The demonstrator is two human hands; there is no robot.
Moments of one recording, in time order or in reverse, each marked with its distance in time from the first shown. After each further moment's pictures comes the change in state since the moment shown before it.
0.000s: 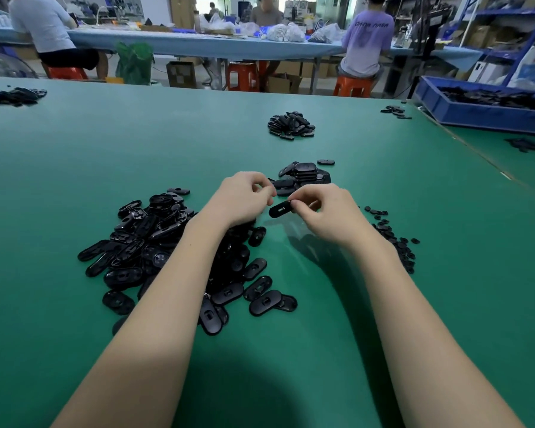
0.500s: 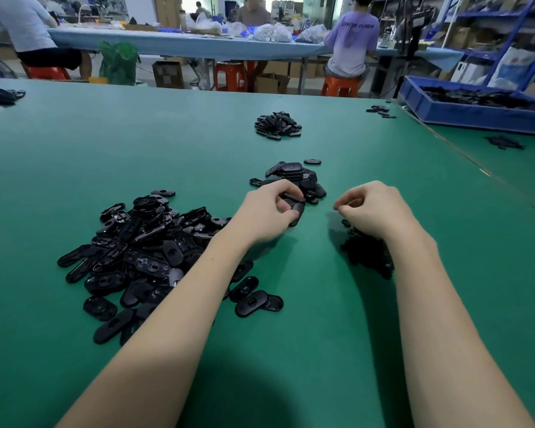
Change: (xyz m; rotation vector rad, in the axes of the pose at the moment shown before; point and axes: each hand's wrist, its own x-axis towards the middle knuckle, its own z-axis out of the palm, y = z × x) left_hand -0.008 0.018 0.047 -0.040 -0.079 0.126; right_hand -0.014 0.039 -0.061 -0.232 0.050 0.405
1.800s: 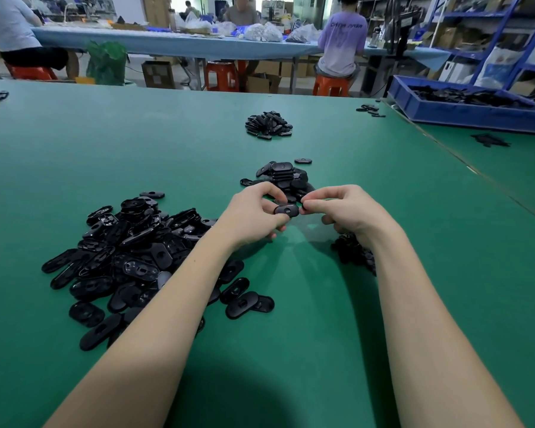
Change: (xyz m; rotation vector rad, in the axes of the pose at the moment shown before) left_hand 0.000 -0.005 0.002 -0.281 -0.043 -0.077; right_hand -0.008 -0.018 0.011 0.631 -0.211 0.076
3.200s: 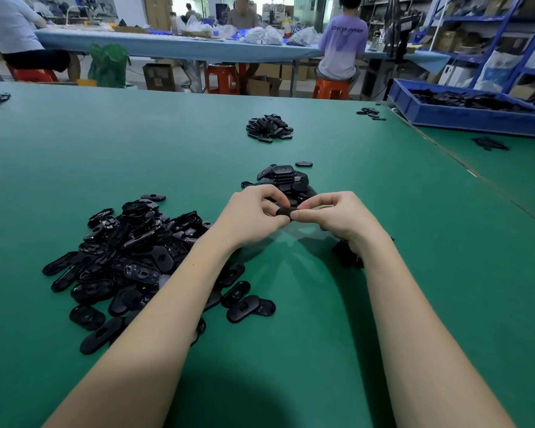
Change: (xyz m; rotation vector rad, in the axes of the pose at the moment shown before) left_hand -0.006 0.009 -0.007 0.288 0.042 0.099; right_hand 0.009 0.009 0.012 -0.081 0.061 -0.034
